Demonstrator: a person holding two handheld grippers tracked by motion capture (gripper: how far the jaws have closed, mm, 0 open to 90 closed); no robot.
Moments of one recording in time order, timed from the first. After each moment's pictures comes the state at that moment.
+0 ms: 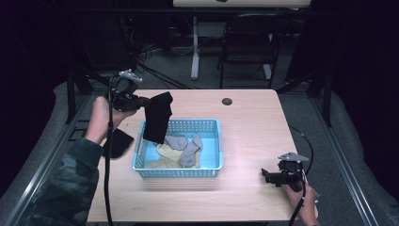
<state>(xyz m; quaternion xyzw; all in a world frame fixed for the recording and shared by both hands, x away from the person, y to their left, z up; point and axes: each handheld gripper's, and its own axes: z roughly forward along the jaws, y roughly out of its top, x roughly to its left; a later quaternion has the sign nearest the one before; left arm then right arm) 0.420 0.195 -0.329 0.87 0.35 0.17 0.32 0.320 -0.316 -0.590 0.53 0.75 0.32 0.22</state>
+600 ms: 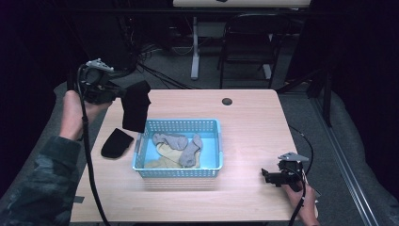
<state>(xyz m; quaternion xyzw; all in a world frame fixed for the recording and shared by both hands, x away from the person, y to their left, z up) 0.412 0.251 -0.301 0.83 0.40 0.22 0.32 0.320 -0.316 -0.590 0.54 0.75 0.32 0.22</state>
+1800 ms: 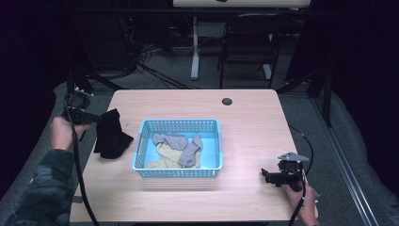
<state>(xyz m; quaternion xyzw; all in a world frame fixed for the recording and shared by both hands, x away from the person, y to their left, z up) 0.449 0.342 -0.425 0.79 0.55 0.15 0.21 0.320 -0.316 -0.590 0.54 0.75 0.32 0.22</state>
